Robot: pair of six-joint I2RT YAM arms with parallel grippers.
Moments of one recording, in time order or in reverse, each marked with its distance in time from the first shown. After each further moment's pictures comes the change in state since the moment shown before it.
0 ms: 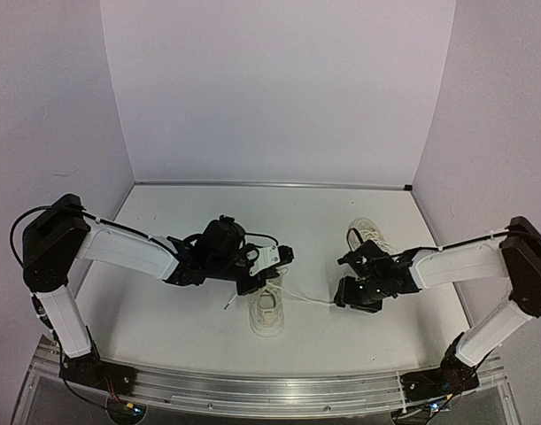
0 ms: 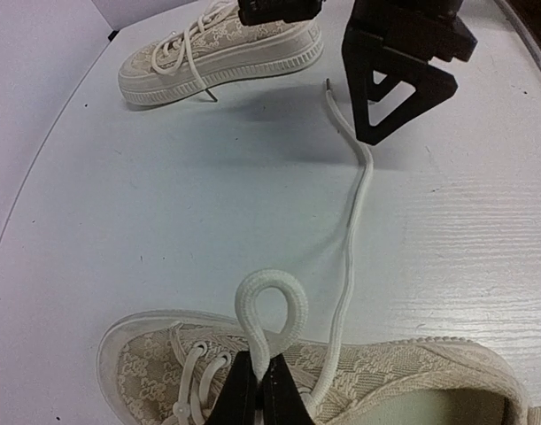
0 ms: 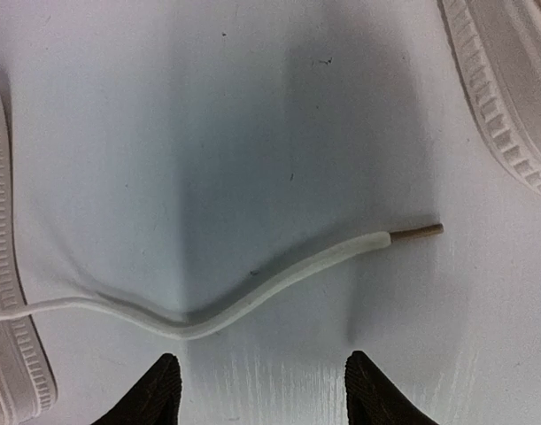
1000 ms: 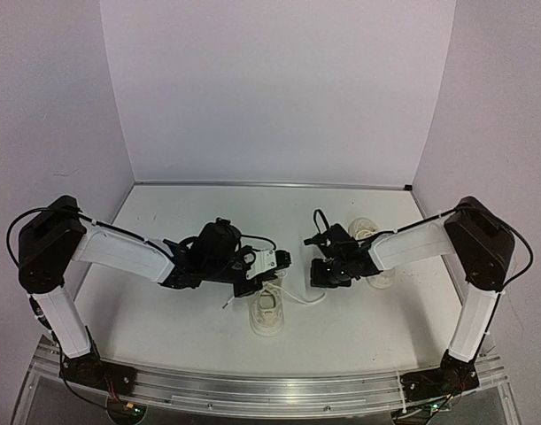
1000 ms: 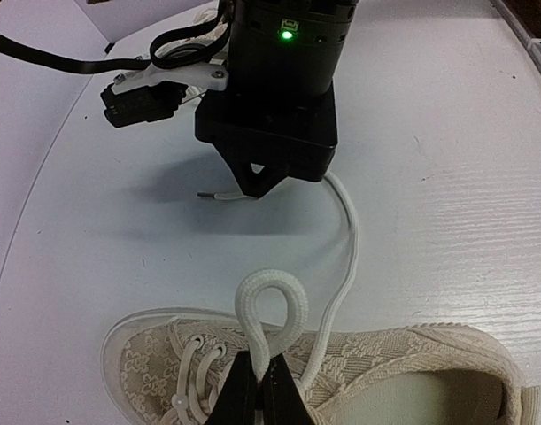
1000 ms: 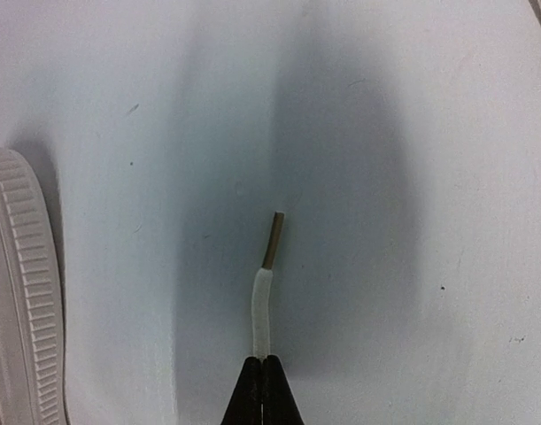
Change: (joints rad) left arm -0.003 -0.027 -0.045 0.031 0.006 0.052; right arm -0.001 0.334 0.296 0.143 0.055 -0.197
